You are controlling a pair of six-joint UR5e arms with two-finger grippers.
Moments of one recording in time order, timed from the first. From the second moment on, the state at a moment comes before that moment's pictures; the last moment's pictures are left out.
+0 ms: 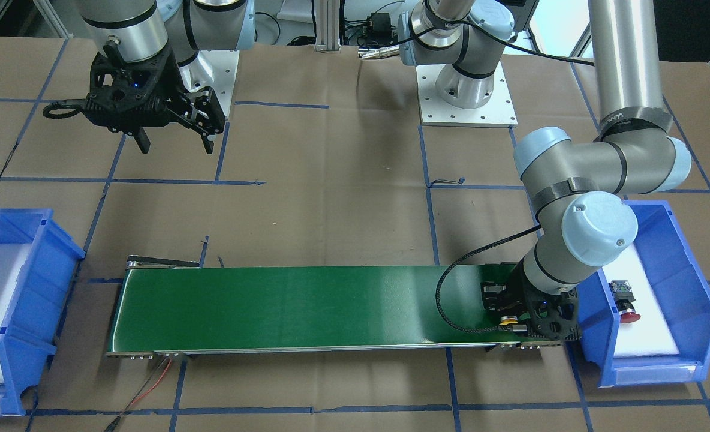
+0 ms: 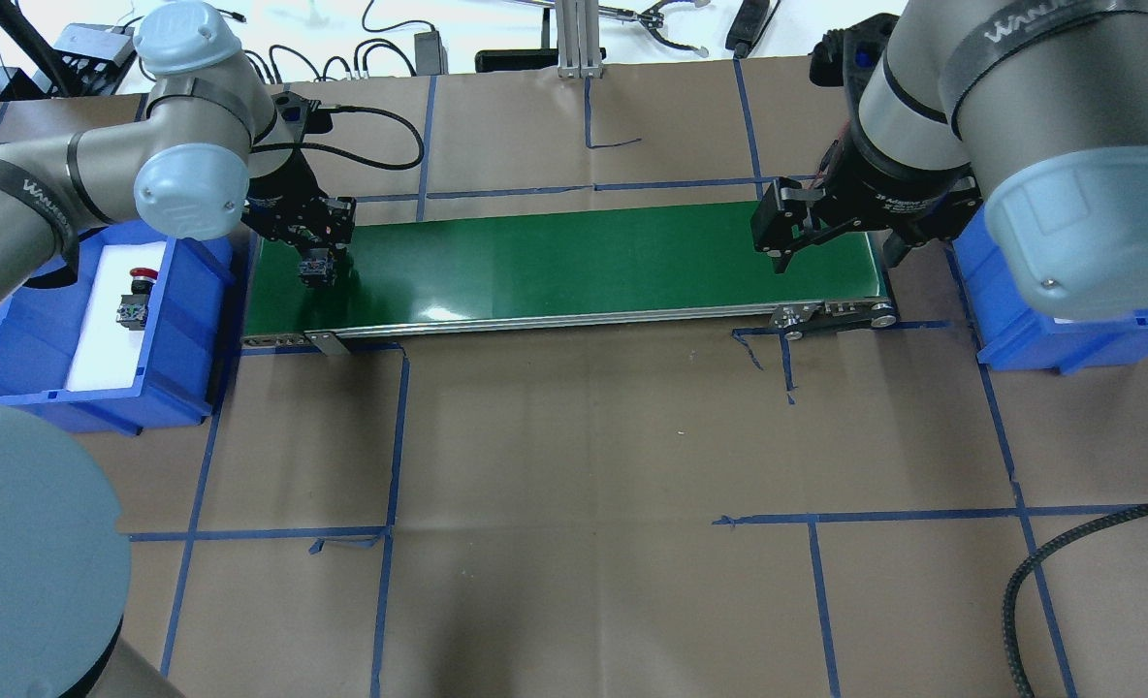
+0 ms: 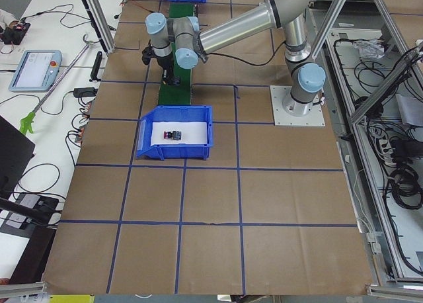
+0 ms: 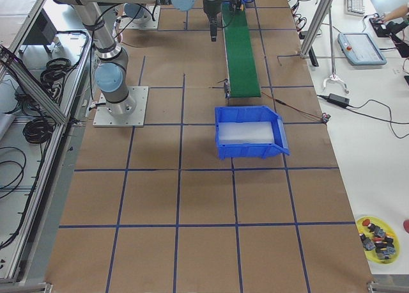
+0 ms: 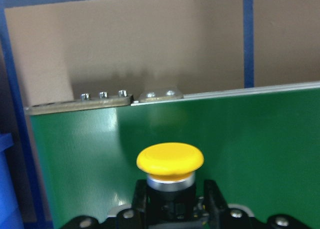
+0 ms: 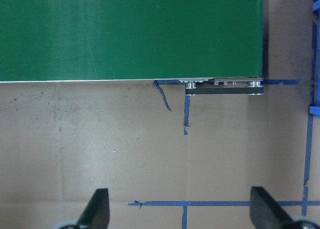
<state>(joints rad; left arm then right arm) -1.45 -2.02 -1.63 -1.04 1.58 0.20 1.64 -1.65 1.72 -1.72 -1.57 0.06</state>
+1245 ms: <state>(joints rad) -1.43 -1.83 -1.46 -1.43 1.58 0.21 1.64 -1.65 1.72 -1.72 -1.57 0.06</state>
